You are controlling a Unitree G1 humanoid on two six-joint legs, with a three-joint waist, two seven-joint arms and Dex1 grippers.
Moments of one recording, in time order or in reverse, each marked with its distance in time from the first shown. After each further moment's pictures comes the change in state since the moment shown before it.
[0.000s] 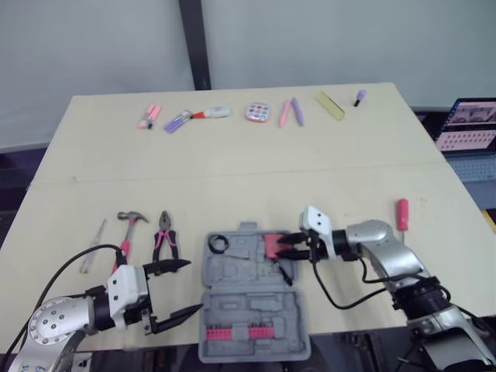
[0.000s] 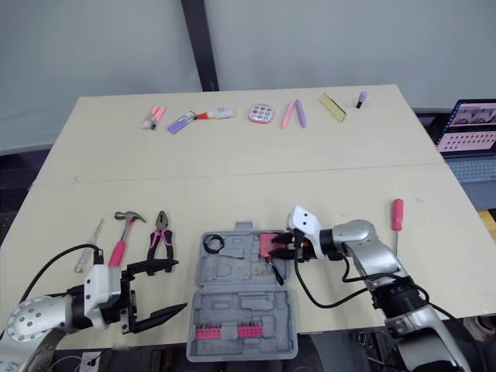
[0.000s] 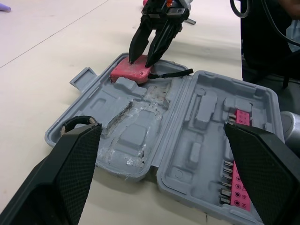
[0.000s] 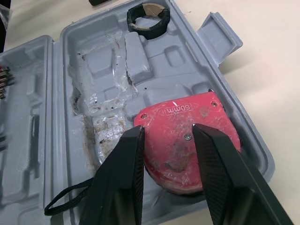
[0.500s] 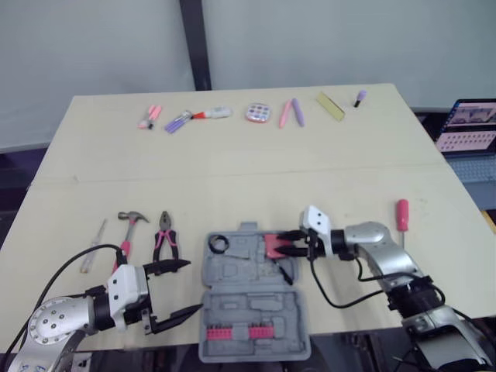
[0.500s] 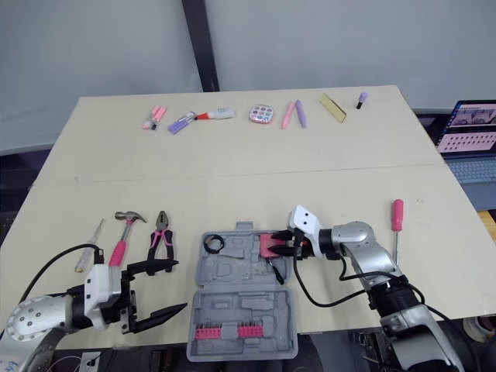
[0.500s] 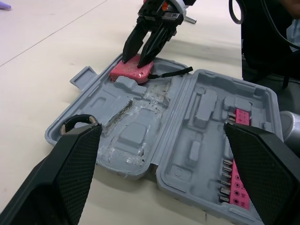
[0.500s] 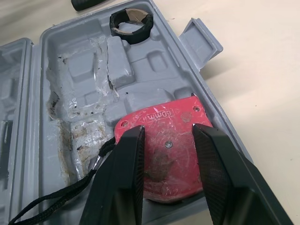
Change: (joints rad) left arm 0.000 0.000 0.001 -0.003 0.000 0.009 0.001; right arm 0.006 0.028 -0.008 0.100 -0.009 -0.133 -0.035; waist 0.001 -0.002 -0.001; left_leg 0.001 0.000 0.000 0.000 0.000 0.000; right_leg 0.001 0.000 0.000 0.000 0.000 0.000
